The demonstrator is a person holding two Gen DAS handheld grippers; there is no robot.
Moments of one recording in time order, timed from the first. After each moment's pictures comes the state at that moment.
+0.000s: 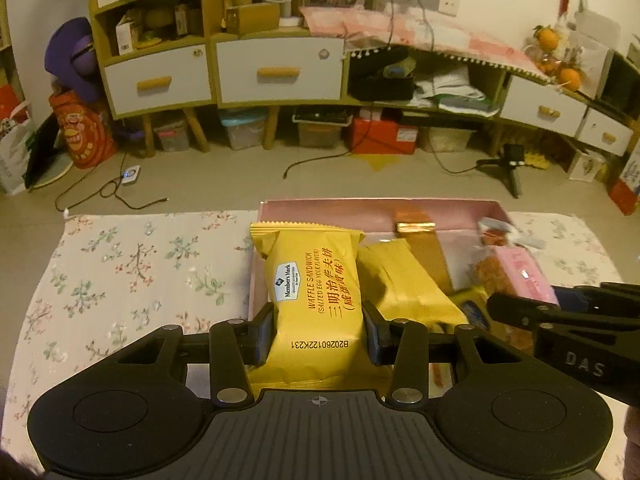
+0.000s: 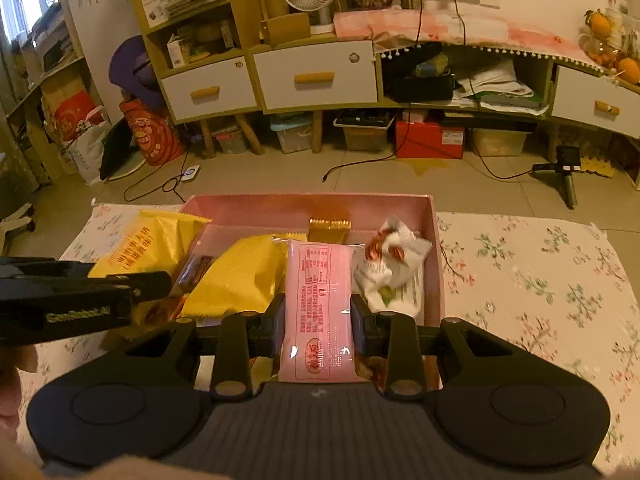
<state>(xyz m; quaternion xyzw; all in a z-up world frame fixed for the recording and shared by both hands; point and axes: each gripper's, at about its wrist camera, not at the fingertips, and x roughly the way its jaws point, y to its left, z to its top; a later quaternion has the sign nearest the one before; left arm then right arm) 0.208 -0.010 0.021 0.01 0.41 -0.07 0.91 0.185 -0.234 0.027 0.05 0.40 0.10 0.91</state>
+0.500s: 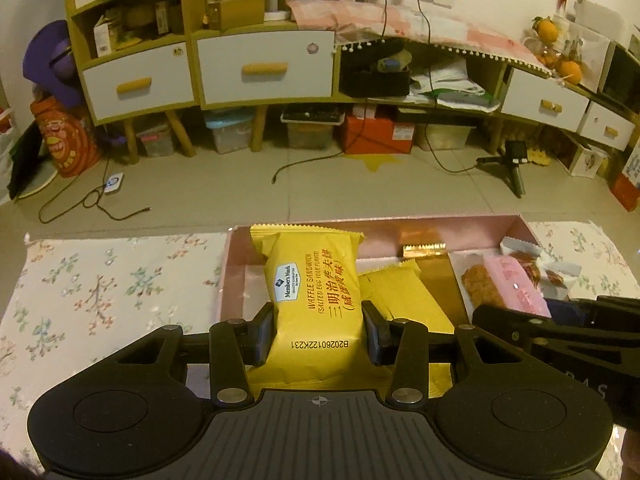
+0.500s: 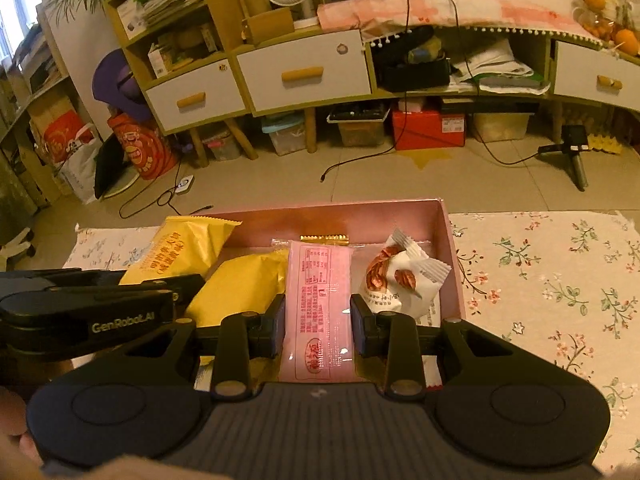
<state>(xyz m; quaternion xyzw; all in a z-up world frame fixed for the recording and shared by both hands) 0.252 -0.026 0.000 0.02 0.41 -0.09 0.91 0.209 -0.233 0.014 0.08 0.40 0.10 0.91</state>
